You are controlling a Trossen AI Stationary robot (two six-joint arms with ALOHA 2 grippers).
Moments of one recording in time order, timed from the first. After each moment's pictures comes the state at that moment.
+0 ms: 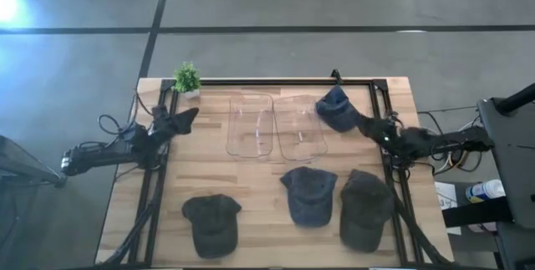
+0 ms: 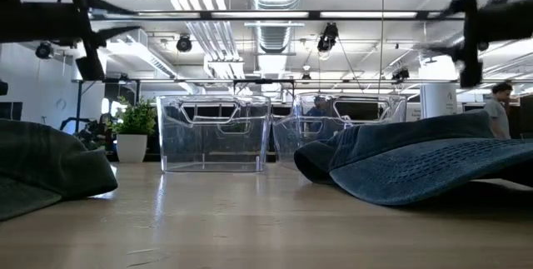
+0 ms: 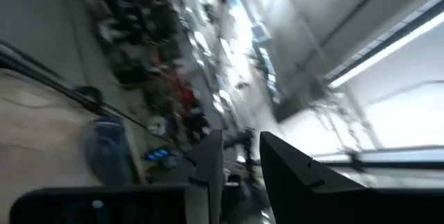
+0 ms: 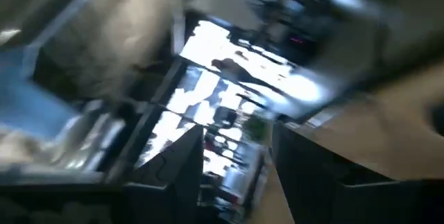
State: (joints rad) left arm 0.14 0.08 0.05 0.32 -0.42 -1.14; right arm 0.15 0.20 0.08 0.23 0.88 1.13
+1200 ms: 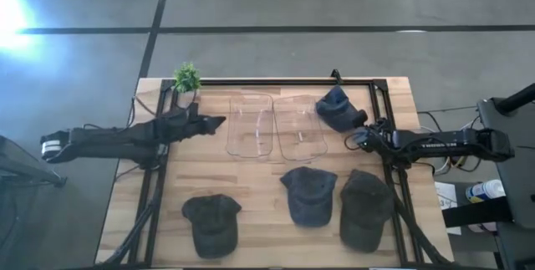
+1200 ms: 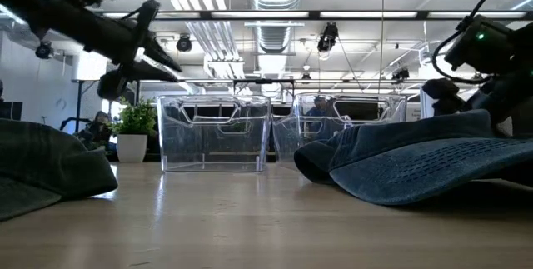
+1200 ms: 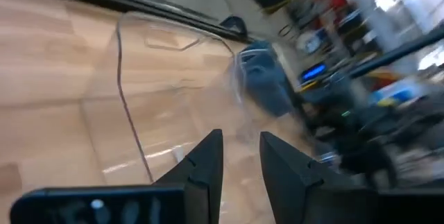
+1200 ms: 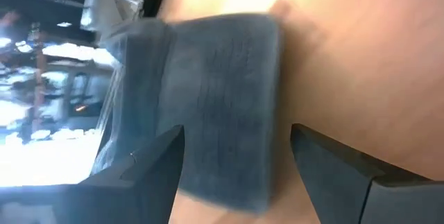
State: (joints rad) left arm 0.26 0.73 0.35 0.07 -0.26 -0.95; right arm -0.24 0.76 0.10 -0.29 0.75 2.03
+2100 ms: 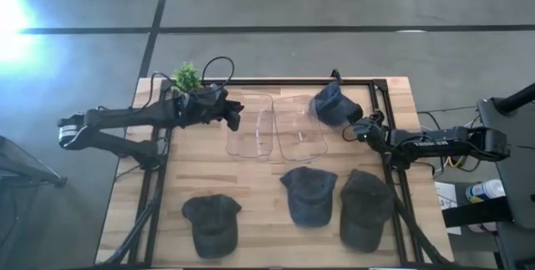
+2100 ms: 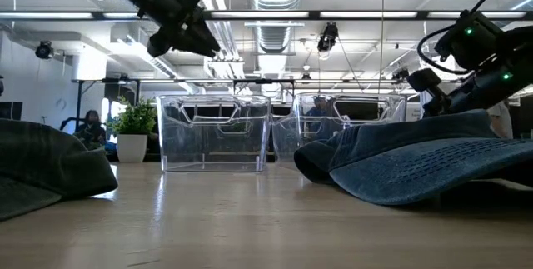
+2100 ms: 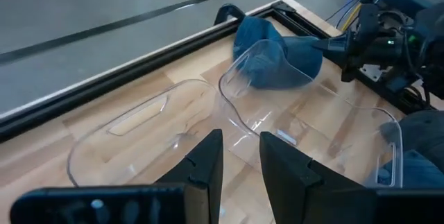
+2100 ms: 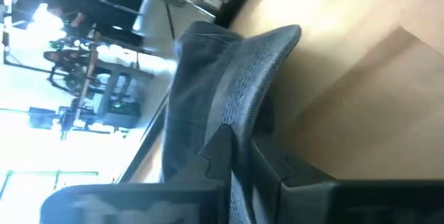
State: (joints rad) left arm 0.28 1.10 0.85 -0.22 -0.25 -0.46; right arm -0.35 0.93 0.06 0.21 0.78 1.67
